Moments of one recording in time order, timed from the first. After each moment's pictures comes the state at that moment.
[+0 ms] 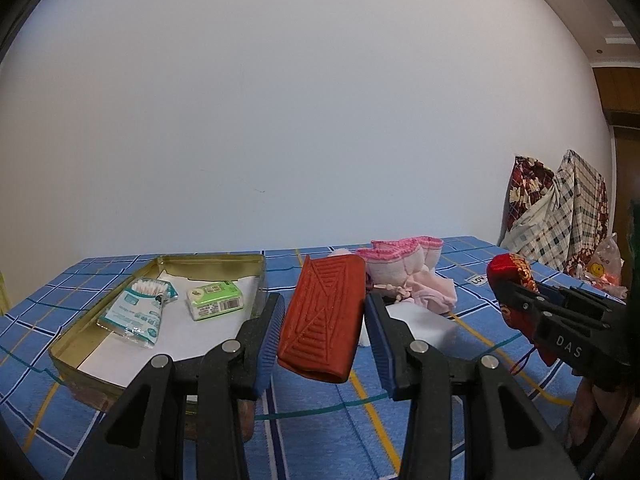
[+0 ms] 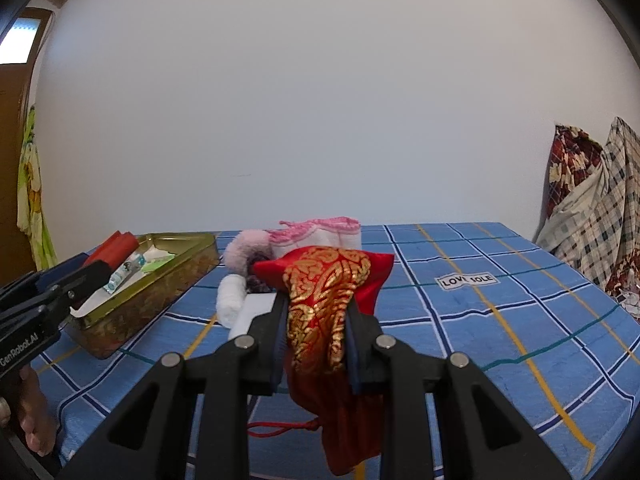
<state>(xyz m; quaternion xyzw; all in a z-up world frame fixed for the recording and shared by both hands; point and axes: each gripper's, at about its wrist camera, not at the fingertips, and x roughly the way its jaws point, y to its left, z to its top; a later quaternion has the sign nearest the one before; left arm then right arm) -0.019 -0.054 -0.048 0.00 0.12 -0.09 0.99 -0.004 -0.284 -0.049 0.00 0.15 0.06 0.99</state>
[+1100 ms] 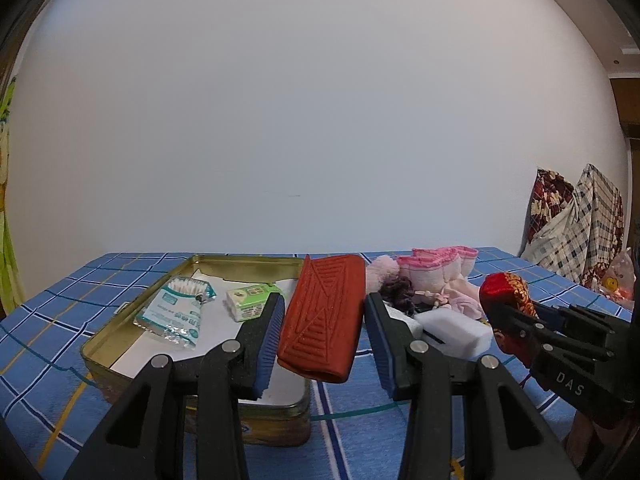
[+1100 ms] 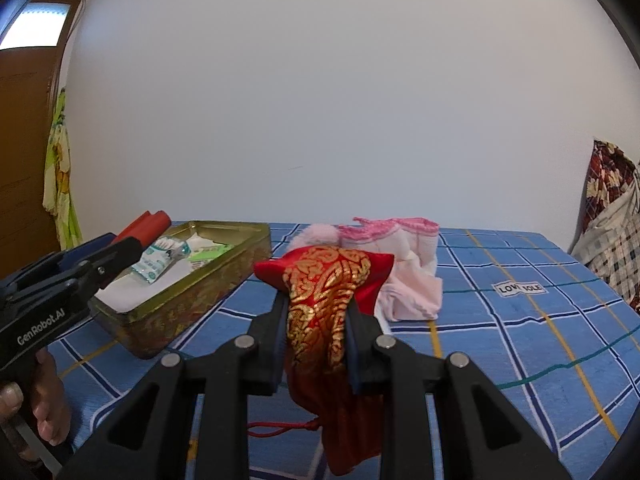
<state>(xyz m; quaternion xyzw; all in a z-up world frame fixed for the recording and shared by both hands) -0.024 -0.017 -0.047 -0.01 0.11 -0.05 0.99 0.001 -0.236 -0.054 -0.02 0.15 0.11 0.98</state>
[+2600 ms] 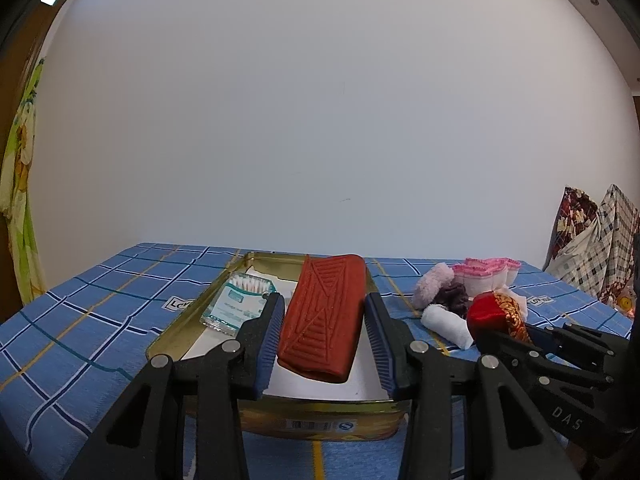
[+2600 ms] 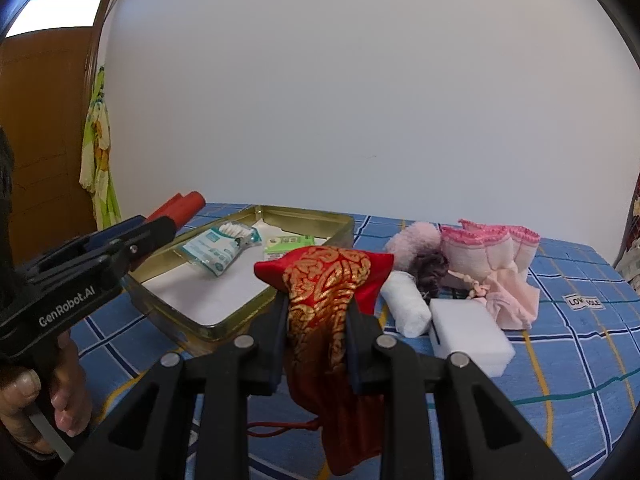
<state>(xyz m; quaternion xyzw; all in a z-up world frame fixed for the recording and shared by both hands) -0.028 0.044 -0.047 -0.04 0.11 -0.01 0.99 0.012 -0.159 -0.058 -0.05 0.17 0.19 0.97</state>
